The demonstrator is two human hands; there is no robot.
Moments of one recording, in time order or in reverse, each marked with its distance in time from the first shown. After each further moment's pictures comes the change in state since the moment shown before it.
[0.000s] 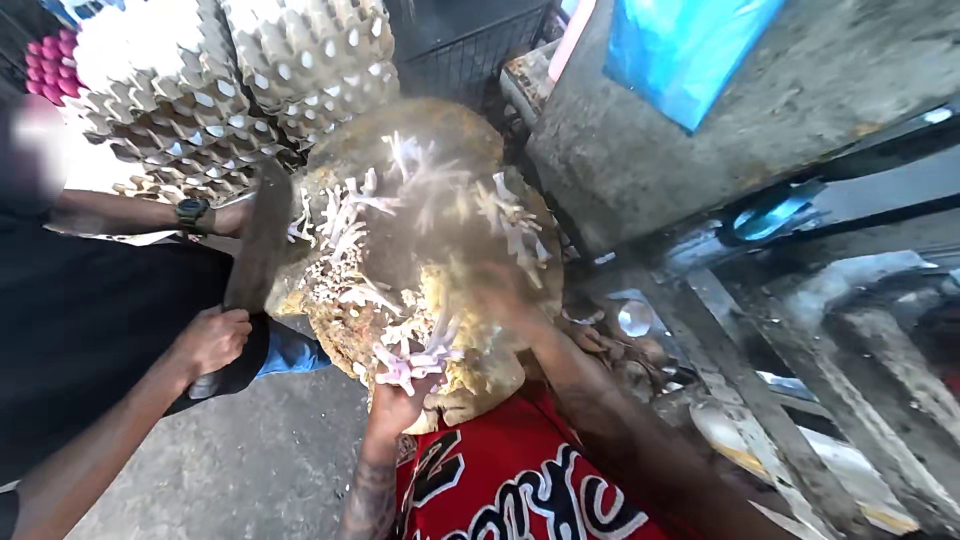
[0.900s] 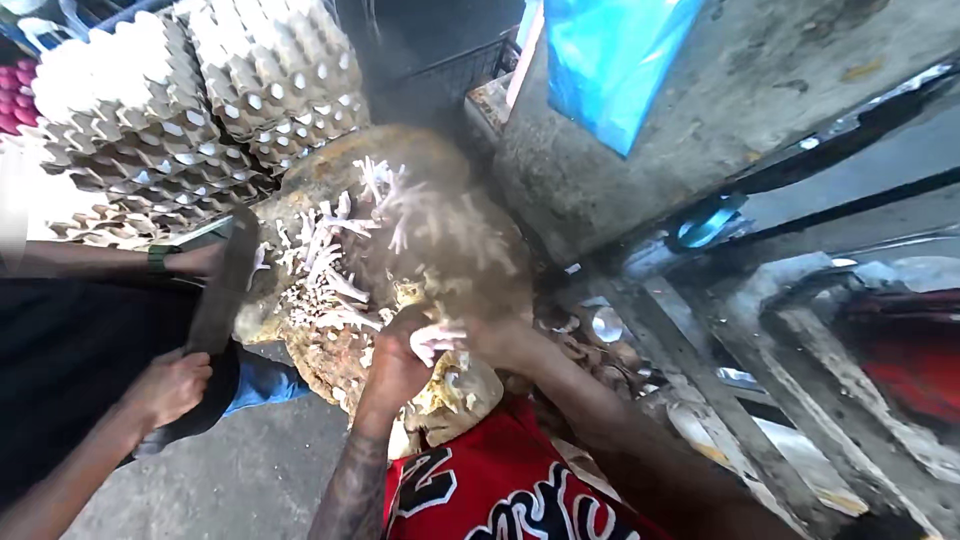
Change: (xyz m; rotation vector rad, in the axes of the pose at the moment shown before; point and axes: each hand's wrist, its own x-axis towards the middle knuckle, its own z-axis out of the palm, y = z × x) left_hand 0.069 0.023 0.028 0.698 -0.232 0.215; right_hand -0.038 -0.021 -0.032 -0.839 -0.401 -0.325
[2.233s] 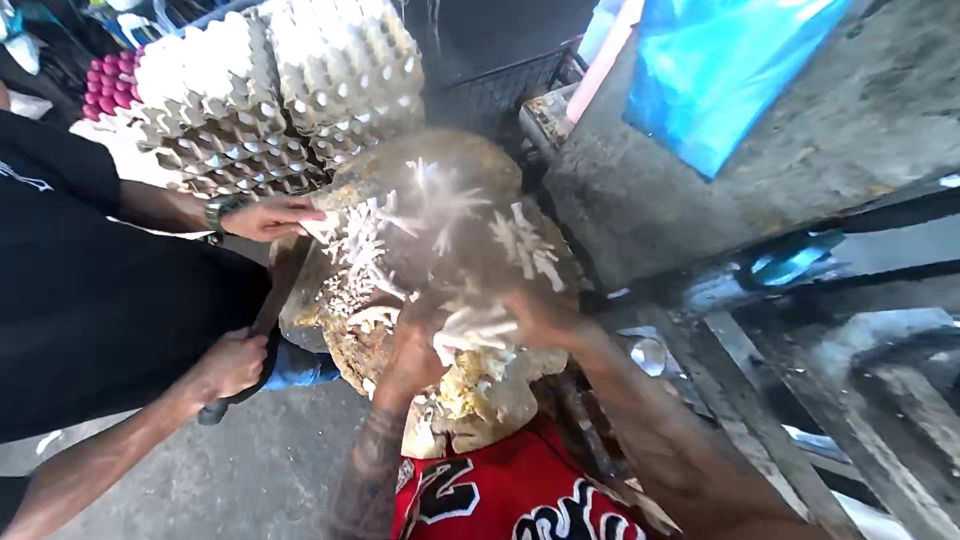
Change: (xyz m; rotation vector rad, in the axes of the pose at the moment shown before) left_hand 0.002 -0.029 -0.022 0.070 0.008 0.116; right_hand 0.036 -0.004 -0.034 0.118 -0.066 -0.071
